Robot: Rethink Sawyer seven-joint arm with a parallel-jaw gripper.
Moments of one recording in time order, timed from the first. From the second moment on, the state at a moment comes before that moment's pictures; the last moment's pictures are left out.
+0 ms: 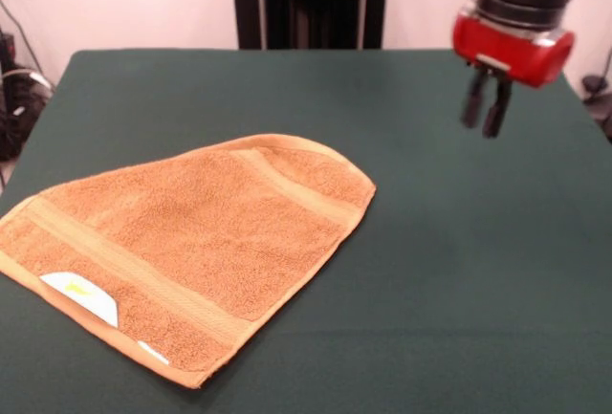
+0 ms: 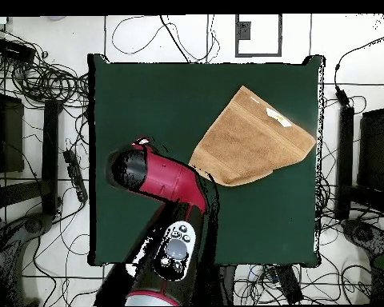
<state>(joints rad) 0.25 -0.49 -0.34 1.60 0.49 0.43 2.29</state>
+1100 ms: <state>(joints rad) -0.16 -0.52 -0.24 1.60 0.22 0.31 2.29</state>
